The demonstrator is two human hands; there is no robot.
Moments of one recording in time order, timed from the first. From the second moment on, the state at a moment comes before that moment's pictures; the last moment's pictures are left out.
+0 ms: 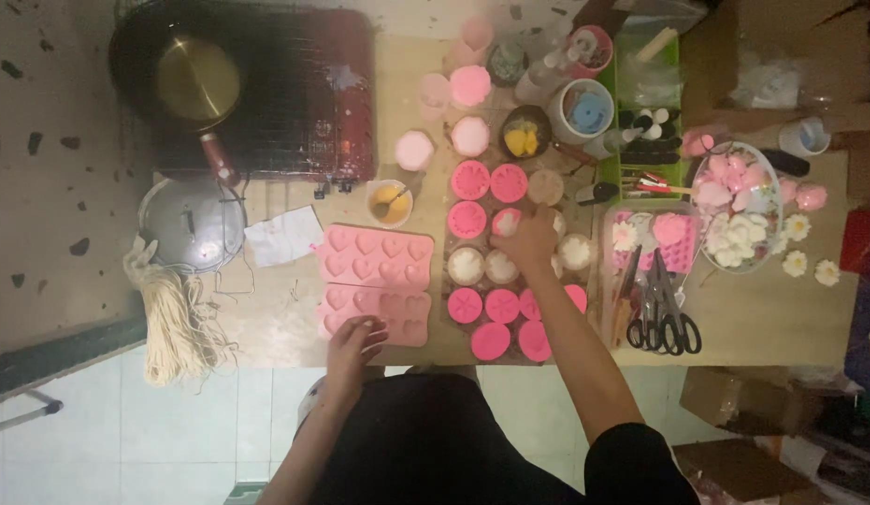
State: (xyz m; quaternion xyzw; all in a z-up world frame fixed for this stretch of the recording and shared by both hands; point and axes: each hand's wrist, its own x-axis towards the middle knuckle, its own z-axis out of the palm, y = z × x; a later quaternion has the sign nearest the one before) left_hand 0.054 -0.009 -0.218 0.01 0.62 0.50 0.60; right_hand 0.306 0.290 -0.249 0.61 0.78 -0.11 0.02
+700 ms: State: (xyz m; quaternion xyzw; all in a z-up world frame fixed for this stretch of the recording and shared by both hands) left_hand 0.135 0.124 -0.002 0.29 0.42 0.49 0.70; right_hand 0.341 0.132 -0.031 0.46 0.48 -0.66 -0.37
